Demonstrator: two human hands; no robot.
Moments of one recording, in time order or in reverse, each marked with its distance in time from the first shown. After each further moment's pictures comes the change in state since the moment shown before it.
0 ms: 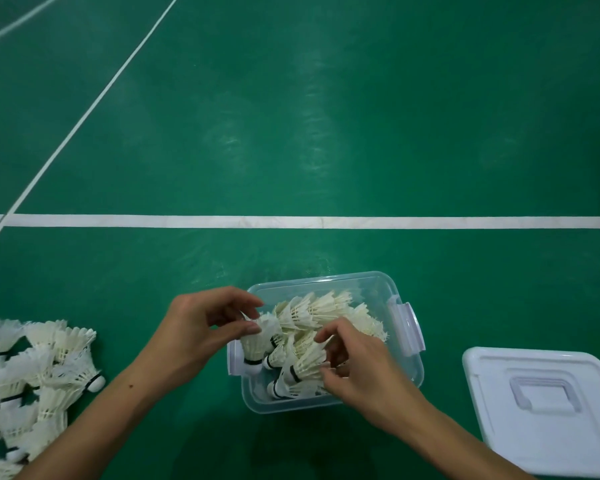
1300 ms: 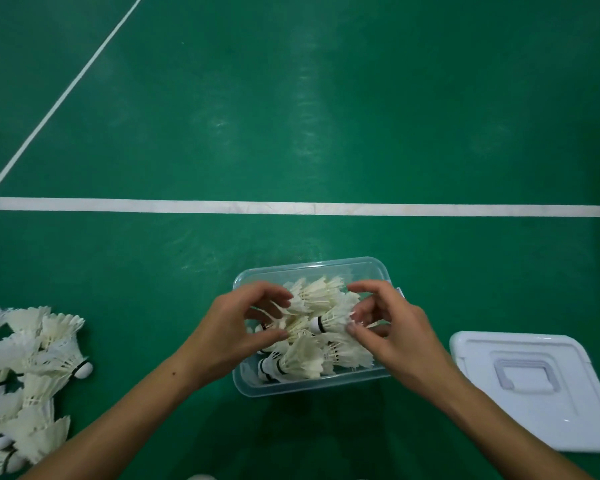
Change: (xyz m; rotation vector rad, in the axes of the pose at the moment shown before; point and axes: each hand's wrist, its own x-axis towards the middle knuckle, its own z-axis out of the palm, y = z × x) left_hand 0.008 -0.020 0.055 -0.043 -0.102 0.125; right_hand -0.009 0.021 -0.042 0.149 0.217 -0.025
